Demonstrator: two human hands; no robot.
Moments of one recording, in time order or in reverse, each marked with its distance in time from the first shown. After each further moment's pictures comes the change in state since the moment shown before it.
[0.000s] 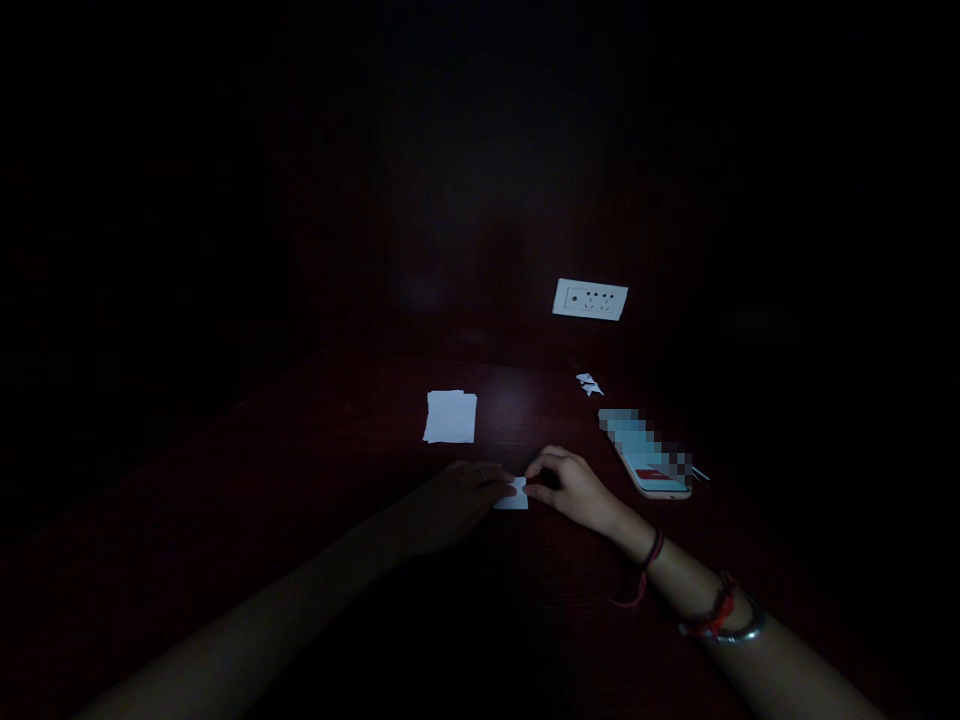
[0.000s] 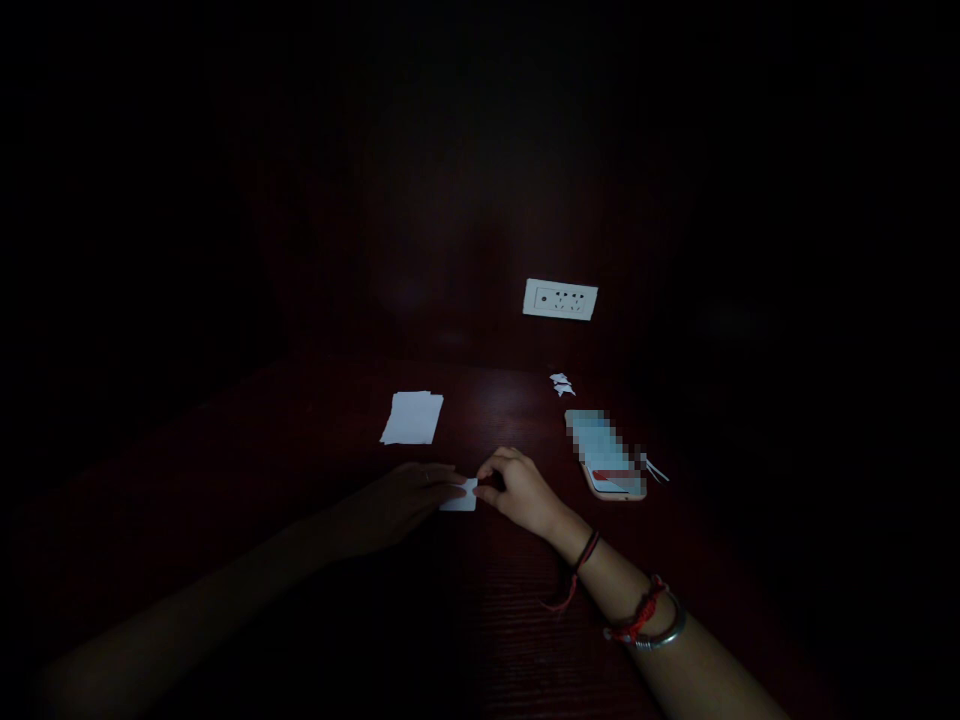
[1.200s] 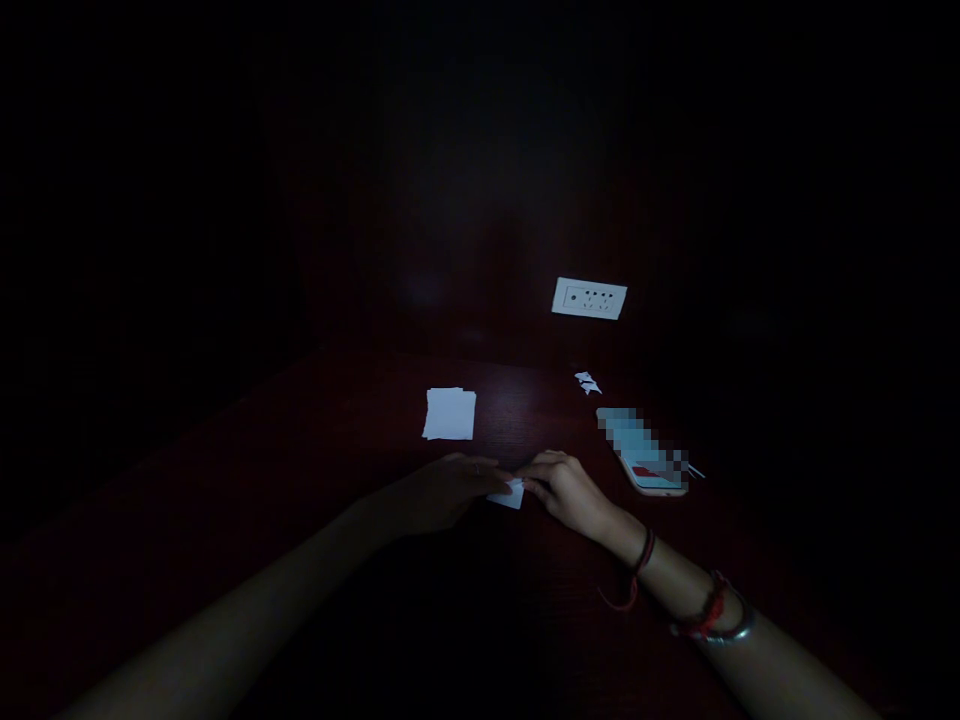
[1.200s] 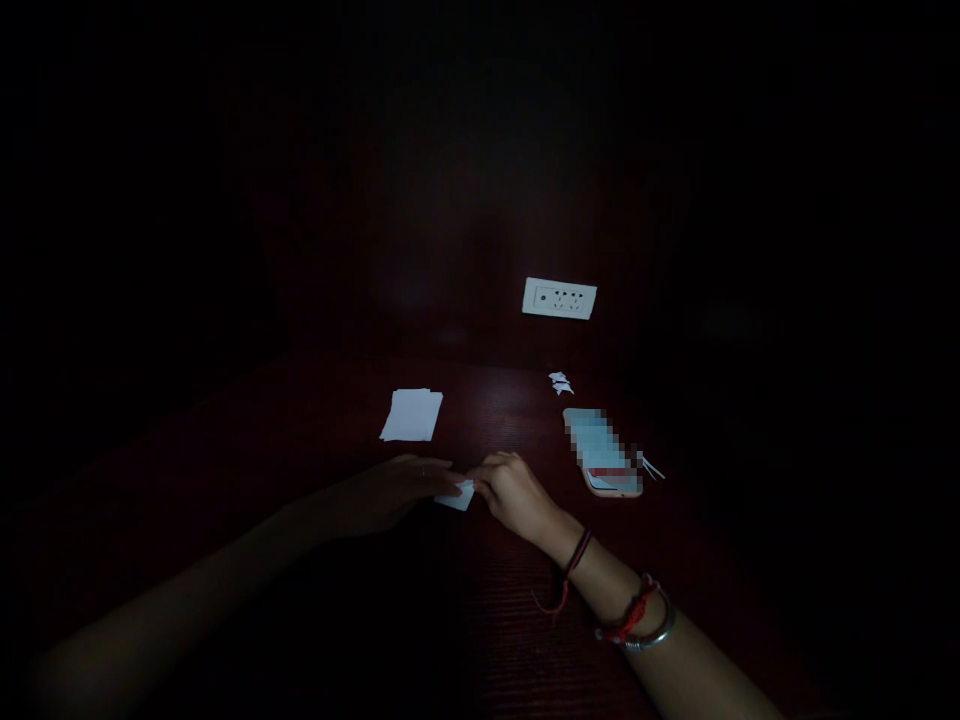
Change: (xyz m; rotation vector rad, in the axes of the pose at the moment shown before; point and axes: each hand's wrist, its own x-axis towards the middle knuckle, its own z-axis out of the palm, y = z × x) left_hand 0.002 0.000 -0.014 -0.087 -0.071 0.093; right_hand -0.010 -0.004 -0.001 -0.106 -0.044 -0.149
